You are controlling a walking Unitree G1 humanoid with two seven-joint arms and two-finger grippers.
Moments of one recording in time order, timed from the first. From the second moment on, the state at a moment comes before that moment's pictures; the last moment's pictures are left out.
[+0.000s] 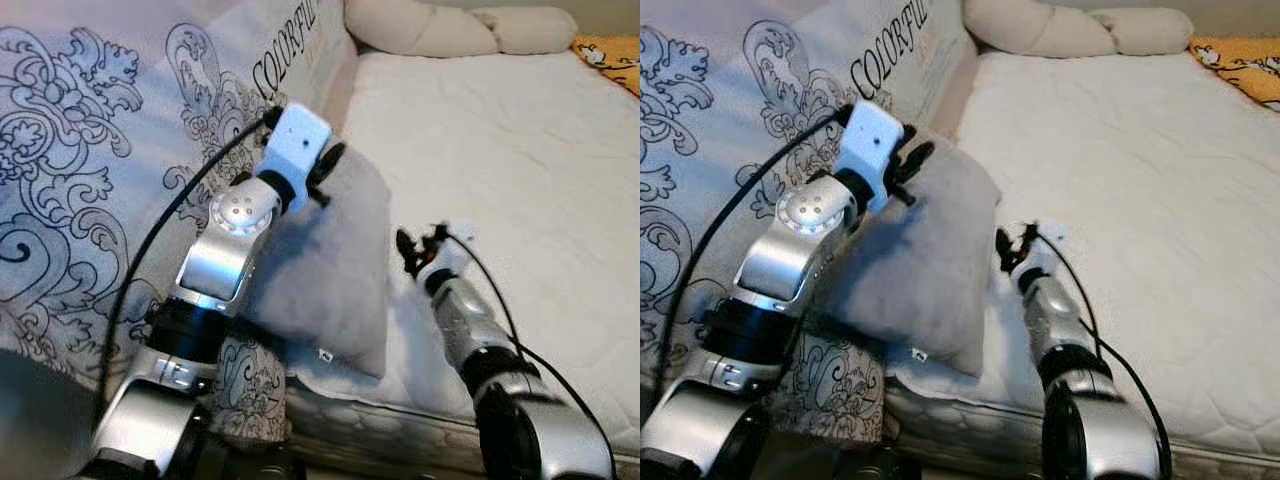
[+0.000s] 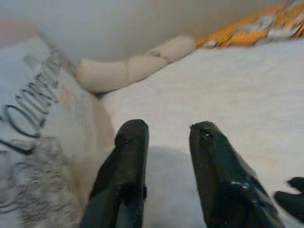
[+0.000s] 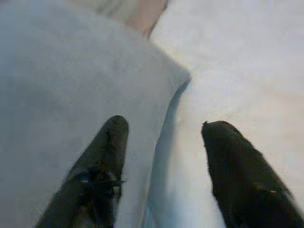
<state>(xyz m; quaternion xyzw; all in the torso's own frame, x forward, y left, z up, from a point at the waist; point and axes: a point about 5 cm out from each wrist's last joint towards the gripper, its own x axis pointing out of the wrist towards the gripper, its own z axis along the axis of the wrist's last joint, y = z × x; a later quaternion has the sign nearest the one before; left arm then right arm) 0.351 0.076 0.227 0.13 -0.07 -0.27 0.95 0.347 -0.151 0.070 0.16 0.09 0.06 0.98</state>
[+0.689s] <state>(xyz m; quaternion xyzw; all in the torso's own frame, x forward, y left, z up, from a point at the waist) 0.317 0.103 0.197 0.08 -0.05 -0.23 0.97 0.285 -0.142 0.116 0.14 -0.02 0.05 0.99</state>
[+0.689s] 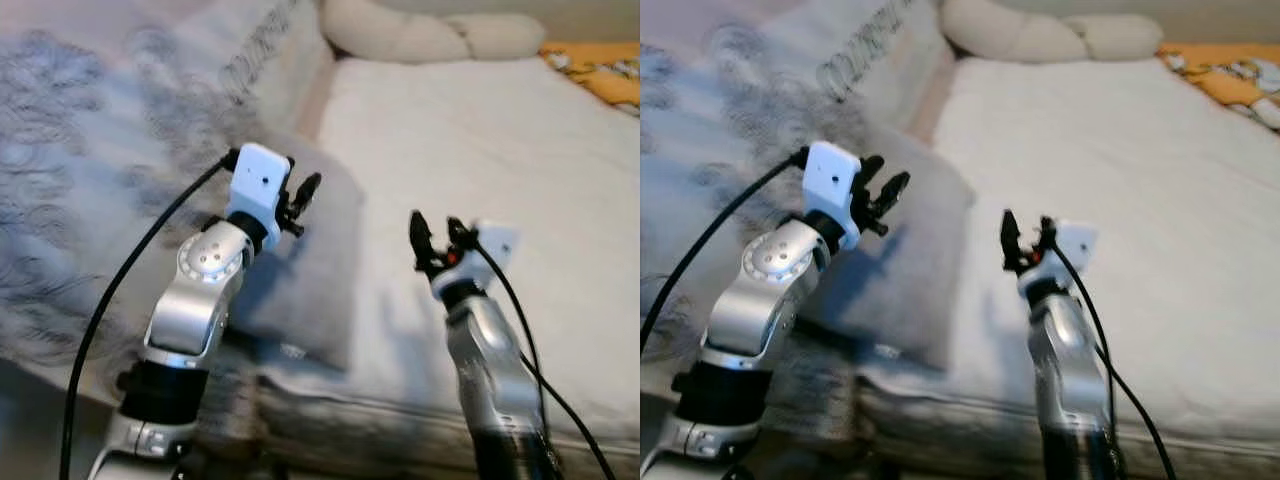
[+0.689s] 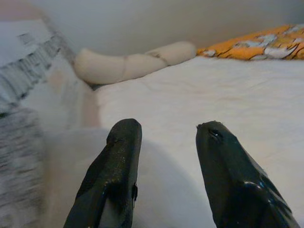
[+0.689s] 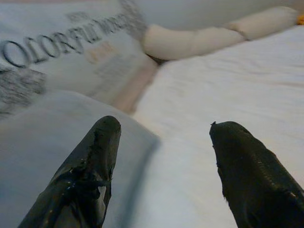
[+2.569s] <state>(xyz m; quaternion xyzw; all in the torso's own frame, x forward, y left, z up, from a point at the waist) 0.260 0.178 0.127 0.07 0.07 -0.05 0.99 0.273 -0.152 0.104 0.02 0.08 0.02 1.00</state>
